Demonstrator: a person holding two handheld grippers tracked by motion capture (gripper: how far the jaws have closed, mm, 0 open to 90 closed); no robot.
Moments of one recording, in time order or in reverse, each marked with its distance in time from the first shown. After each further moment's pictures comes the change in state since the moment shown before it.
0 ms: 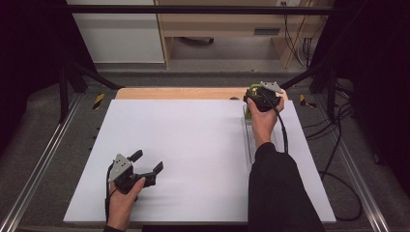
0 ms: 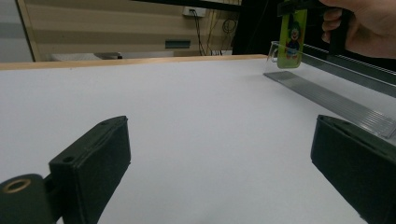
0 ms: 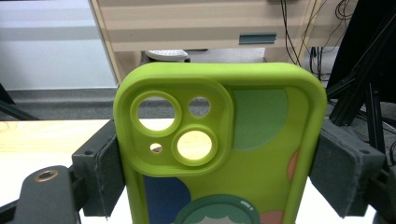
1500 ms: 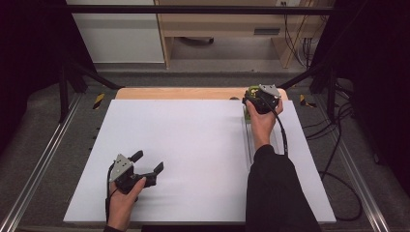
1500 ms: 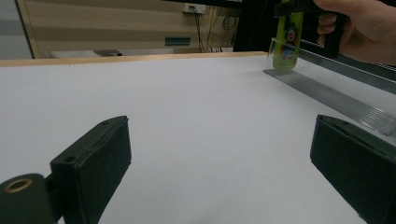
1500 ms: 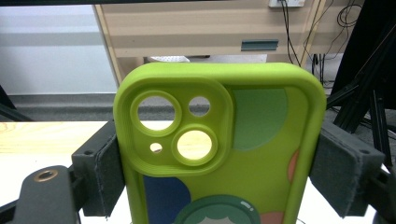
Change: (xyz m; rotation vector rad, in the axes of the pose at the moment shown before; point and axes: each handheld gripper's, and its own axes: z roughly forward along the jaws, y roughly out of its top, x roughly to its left) left arm -0.001 0.000 0.000 0.011 0.004 0.007; right arm 0.001 -0.012 0.007 -0.036 0.009 -0.007
